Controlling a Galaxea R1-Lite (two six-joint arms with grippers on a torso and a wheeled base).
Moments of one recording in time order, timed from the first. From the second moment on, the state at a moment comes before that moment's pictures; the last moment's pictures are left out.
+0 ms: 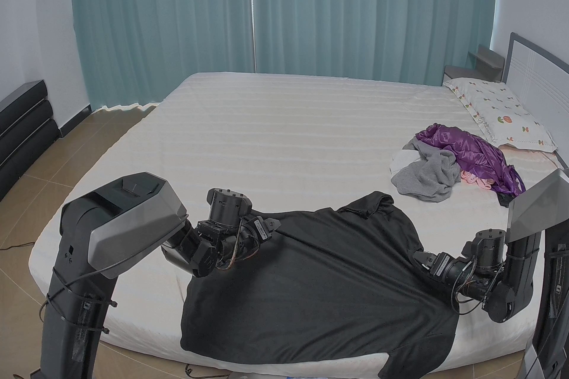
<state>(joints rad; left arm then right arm) -0.43 2.53 -1.26 -0.66 0.00 -0.79 0.13 2.35 -0.23 -1.55 0.07 0.65</state>
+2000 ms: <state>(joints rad) -0.15 2.73 -1.76 -0.46 0.14 -0.82 0.10 2.41 -0.37 -1.55 0.05 0.65</state>
